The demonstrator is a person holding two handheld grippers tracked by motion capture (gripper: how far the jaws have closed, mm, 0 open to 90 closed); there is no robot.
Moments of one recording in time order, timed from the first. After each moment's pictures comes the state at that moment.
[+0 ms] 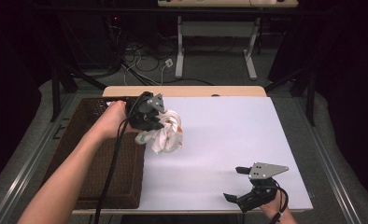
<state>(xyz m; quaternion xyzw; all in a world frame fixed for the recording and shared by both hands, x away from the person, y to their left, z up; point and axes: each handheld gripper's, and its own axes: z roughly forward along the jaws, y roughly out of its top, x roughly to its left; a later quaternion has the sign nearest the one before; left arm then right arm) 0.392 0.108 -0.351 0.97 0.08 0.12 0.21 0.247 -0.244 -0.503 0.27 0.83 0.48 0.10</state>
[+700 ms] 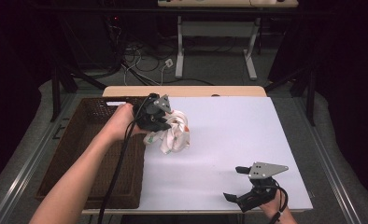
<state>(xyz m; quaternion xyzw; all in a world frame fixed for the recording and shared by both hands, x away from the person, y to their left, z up) 0.396 0.093 -0.364 0.96 0.09 0.12 0.24 0.248 -0.244 -0.504 0.28 0.83 0.48 0.09</state>
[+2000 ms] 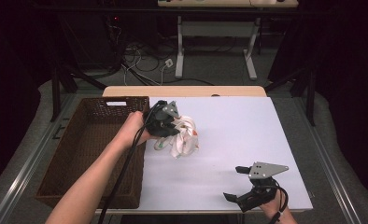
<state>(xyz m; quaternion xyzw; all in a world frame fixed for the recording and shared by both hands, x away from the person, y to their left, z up) 0.399 0.074 -0.395 0.95 0.11 0.10 0.27 0.248 -0.244 -0.503 0.27 0.83 0.48 0.09</state>
